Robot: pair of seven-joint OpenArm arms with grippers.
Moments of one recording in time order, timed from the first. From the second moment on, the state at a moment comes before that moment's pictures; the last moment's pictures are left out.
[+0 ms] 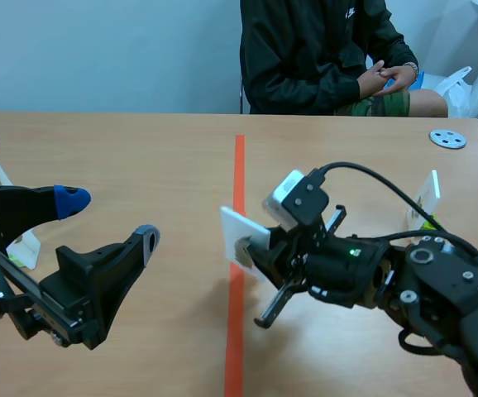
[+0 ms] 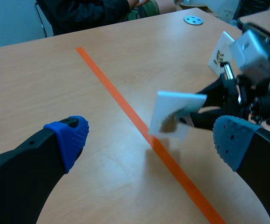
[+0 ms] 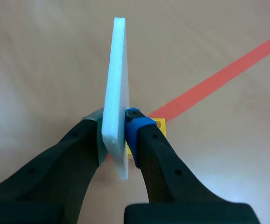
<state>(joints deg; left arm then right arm) 38.3 -23.8 -1.1 117.9 -18.6 -23.8 -0.7 -1.6 18.3 -22.3 76.8 -1.5 31.9 9.9</state>
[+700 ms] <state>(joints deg) 38.3 -23.8 -1.1 117.9 -18.6 -23.8 -0.7 -17.6 18.7 6.8 88.9 14.9 32.9 -0.9</state>
